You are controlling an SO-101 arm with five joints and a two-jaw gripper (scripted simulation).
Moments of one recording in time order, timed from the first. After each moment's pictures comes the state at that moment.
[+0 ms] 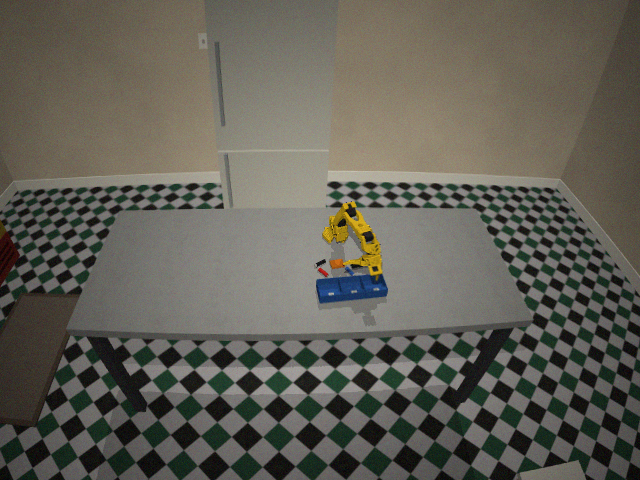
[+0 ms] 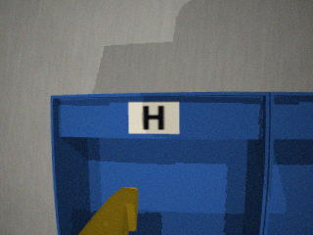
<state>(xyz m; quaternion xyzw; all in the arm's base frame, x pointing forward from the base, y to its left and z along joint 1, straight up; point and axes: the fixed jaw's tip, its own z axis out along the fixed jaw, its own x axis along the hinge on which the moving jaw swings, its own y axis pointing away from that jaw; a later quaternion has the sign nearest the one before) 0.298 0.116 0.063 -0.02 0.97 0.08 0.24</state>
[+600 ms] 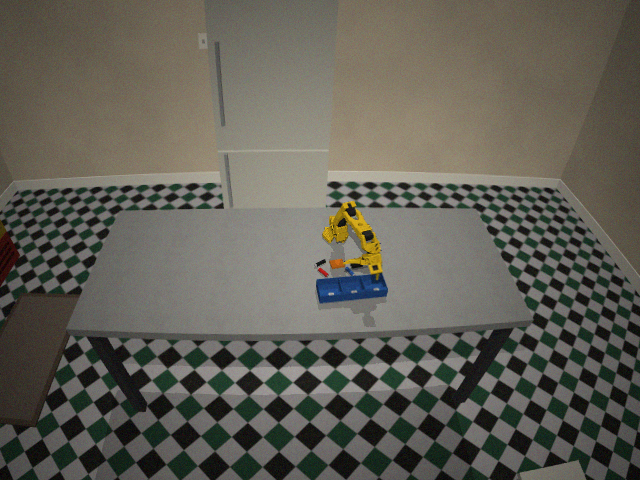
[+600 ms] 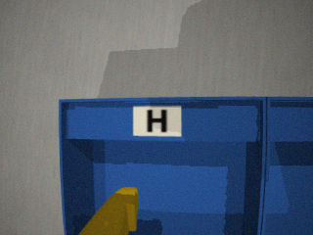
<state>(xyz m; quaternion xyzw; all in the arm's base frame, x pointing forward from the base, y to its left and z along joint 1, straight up) 0.298 0.116 0.069 -0.02 0.96 0.09 0.25</state>
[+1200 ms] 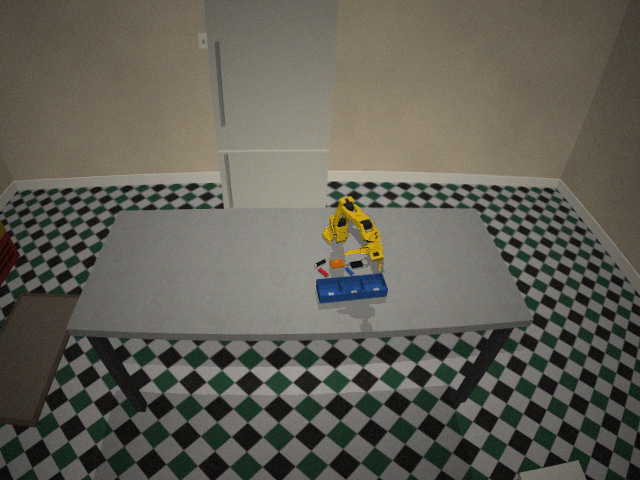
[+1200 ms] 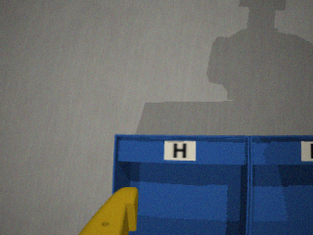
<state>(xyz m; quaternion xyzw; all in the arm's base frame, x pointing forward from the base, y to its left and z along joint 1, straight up) 0.302 0.117 0.122 -0.02 0.94 0.11 0.33</state>
